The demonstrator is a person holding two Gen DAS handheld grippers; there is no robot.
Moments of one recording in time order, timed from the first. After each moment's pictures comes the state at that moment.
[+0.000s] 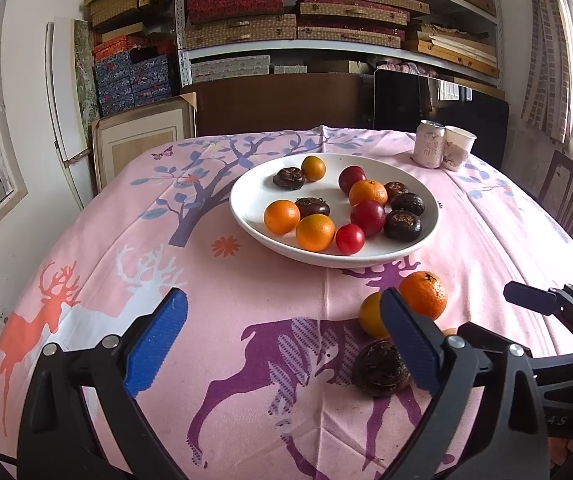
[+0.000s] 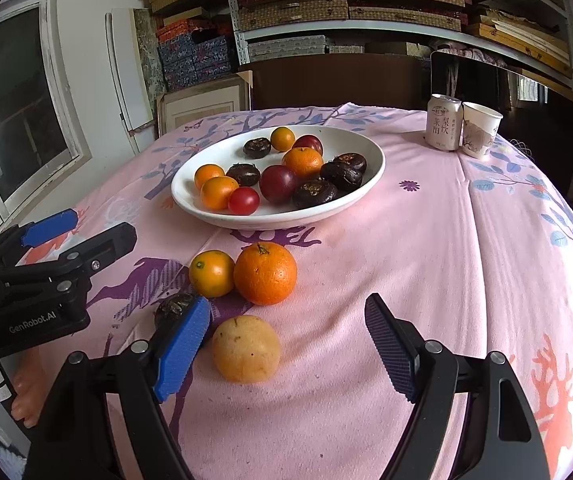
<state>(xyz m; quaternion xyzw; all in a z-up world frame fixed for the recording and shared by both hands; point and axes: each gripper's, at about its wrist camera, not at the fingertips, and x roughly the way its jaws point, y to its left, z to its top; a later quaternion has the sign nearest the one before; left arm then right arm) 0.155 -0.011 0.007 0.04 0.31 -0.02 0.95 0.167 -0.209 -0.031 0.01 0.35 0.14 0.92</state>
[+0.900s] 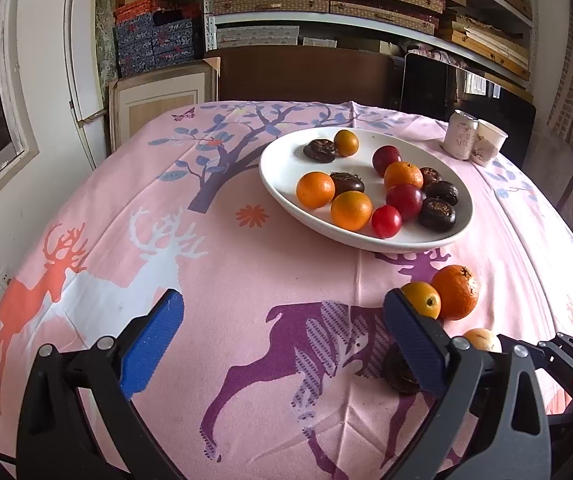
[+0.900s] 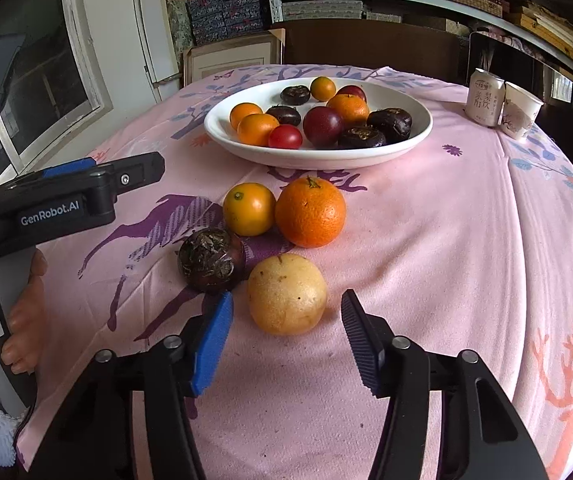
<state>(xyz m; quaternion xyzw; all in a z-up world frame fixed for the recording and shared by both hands) 0.169 0.012 -0.003 0.00 0.36 0.01 0.93 0.167 -0.186 -0.054 -0.03 0.42 0.19 0.89</state>
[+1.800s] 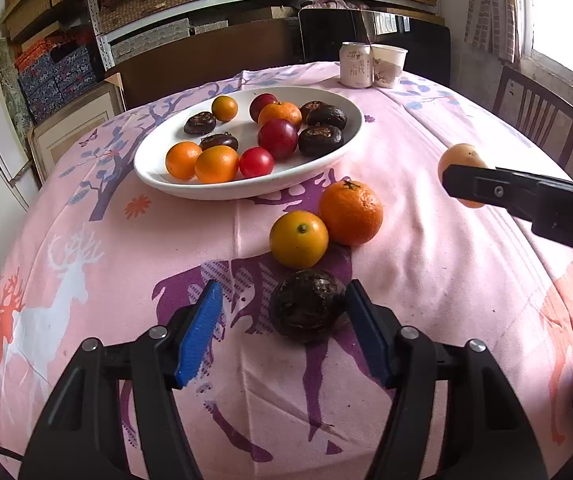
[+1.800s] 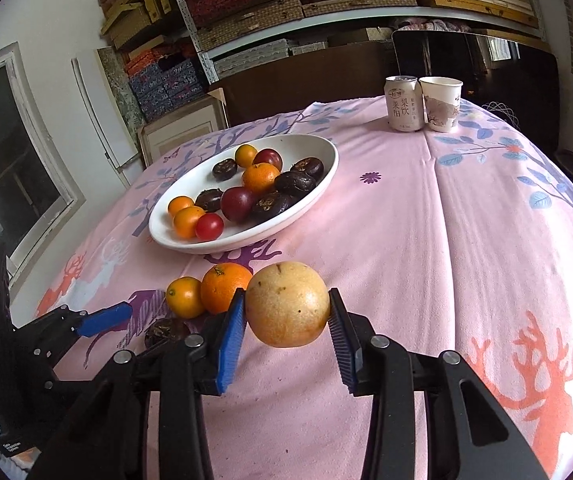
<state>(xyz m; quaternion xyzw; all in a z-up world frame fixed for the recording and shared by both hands) 0.154 -0.056 -0.030 0.11 0.39 -0.13 0.91 0.173 -0.257 -0.025 0.10 0.36 0.12 0.92</state>
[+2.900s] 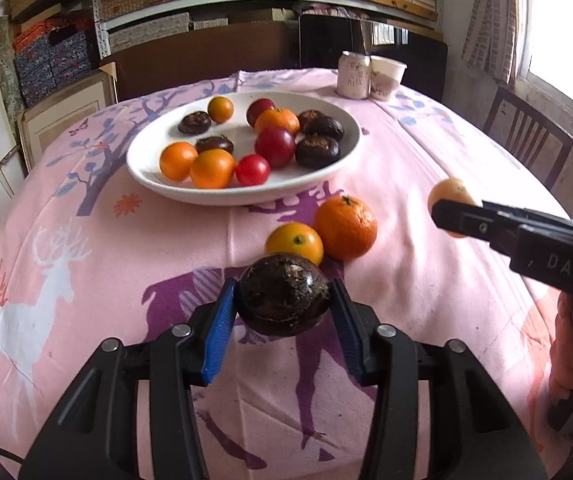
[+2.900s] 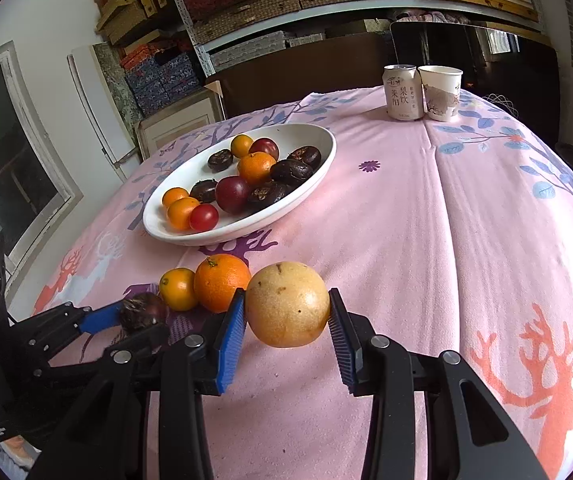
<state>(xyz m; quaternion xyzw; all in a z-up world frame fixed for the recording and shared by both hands) 0.162 -0.044 -0.021 0.06 0.38 -0.15 0.91 0.174 -0.256 -0.031 0.11 0.36 0.11 0.92</state>
